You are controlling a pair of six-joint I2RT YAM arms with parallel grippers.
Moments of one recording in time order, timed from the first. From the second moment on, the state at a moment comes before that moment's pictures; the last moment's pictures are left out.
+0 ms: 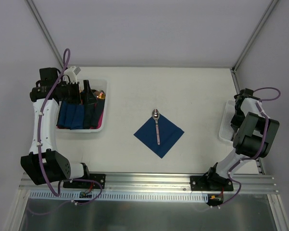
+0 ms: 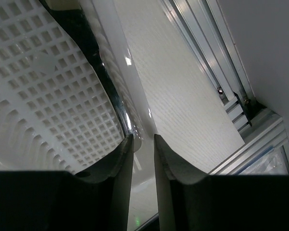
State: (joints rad) left arm 0.21 1.31 1.37 -0.97 0.63 0.11; right arm -0.36 1.70 1.17 -0.85 0.41 0.21
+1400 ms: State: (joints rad) left arm 0.21 1.41 1.46 -0.99 0.73 0.10; right arm -0.36 1.77 1.12 -0.58 0.45 0.01
